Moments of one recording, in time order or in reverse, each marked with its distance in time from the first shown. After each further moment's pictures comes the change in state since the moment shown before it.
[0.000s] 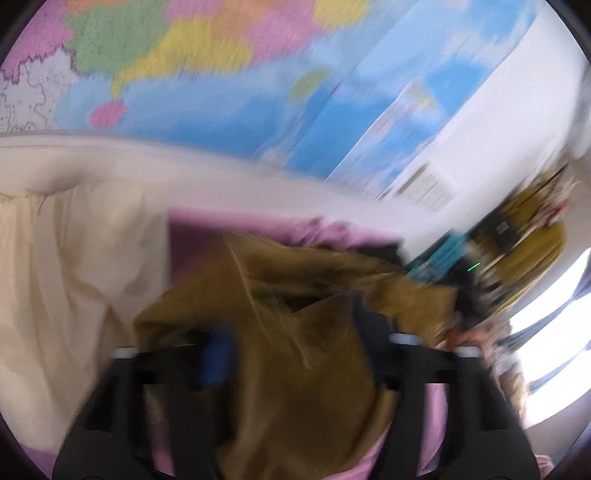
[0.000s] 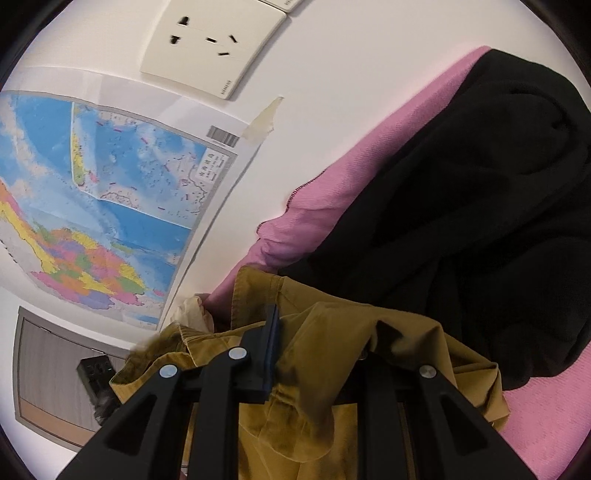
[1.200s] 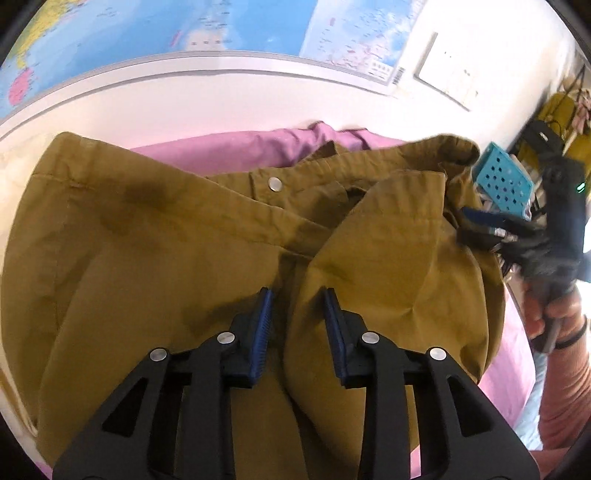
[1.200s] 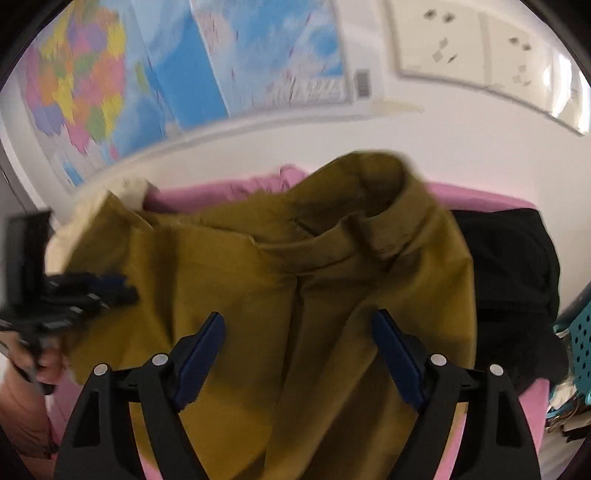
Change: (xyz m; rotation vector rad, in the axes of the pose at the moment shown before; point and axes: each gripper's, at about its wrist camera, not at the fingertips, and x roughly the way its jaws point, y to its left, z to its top) left arm 0.135 -0.021 -0.071 0.219 0.231 0.245; right arm 0.042 0.076 -0.069 -0.671 0.014 -0.440
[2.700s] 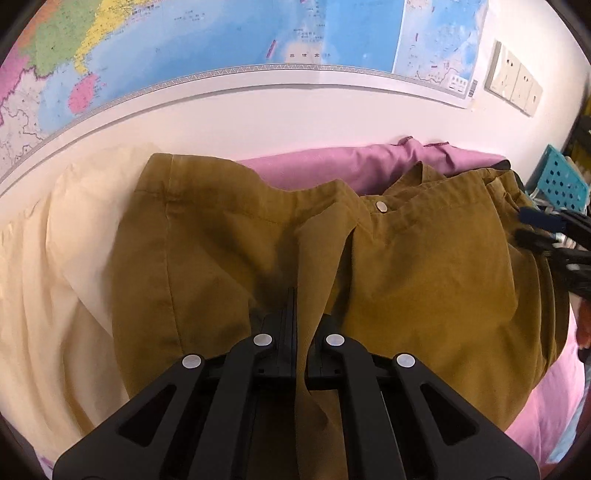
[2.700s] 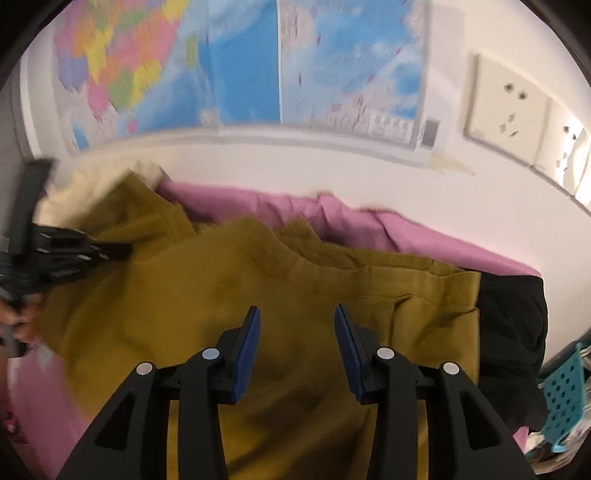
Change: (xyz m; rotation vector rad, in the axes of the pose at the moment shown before) left arm -0.008 0.040 0.007 0.006 -0.046 0.264; right arm 0.010 0.055 0.013 -0.165 -0.038 -0.124
